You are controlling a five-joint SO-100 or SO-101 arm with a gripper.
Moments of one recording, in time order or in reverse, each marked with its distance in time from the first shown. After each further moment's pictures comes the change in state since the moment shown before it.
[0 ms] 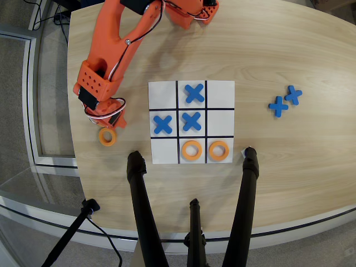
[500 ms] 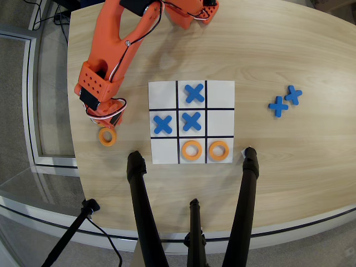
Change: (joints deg) arm -0.5 -1.1 0.2 -0.4 0.4
